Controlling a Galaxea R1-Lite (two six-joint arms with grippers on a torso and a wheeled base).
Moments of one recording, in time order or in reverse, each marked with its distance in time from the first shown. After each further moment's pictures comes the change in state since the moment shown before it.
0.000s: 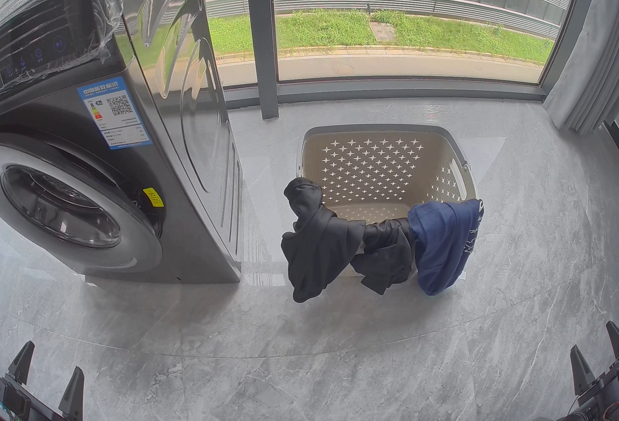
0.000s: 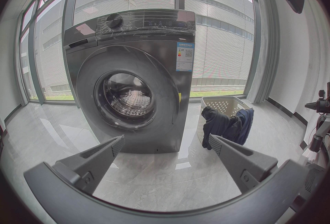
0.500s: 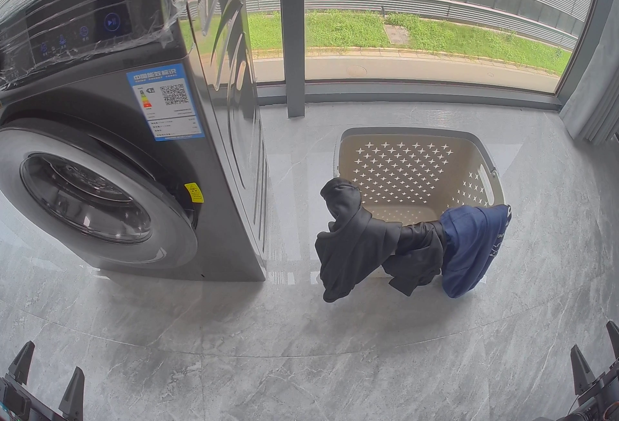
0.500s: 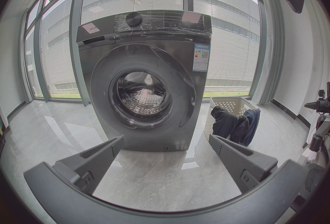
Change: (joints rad) left arm 0.000 0.000 0.000 0.000 0.000 0.001; right arm 0.000 0.000 0.000 0.000 -0.001 0.000
